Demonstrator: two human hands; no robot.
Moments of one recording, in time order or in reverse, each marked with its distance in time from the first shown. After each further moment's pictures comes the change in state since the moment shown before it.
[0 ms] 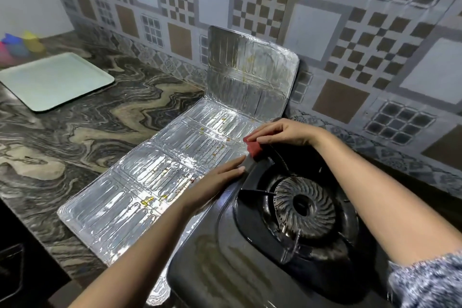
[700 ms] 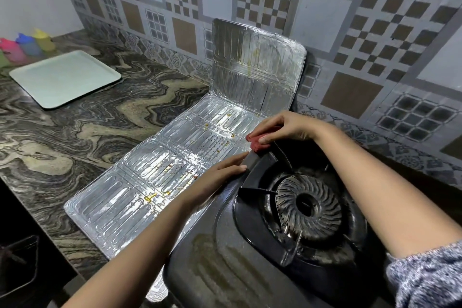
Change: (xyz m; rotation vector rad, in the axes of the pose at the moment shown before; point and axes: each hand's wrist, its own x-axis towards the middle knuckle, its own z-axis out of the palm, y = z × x) left_hand 0.004 -0.003 0.000 -0.064 0.055 -0.037; right_hand 0.012 0.009 -0.004 0.053 0.030 -0.005
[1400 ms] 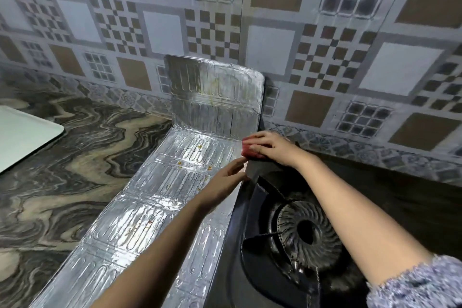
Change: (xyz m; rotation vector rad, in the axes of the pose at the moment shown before) left_hand 0.079 0.041 -0.003 0.250 -0.107 0.076; right_hand 0.004 0.029 -0.001 -0.177 0.495 0.137
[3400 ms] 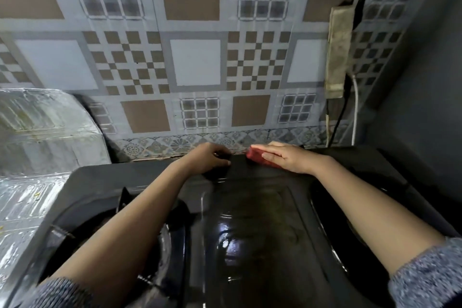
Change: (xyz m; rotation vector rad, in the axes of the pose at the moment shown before) left_hand 0.143 0.055 0.285 1.015 -0.413 0.179; right_hand -0.296 0.204 -0.170 -0.180 0.016 0.515
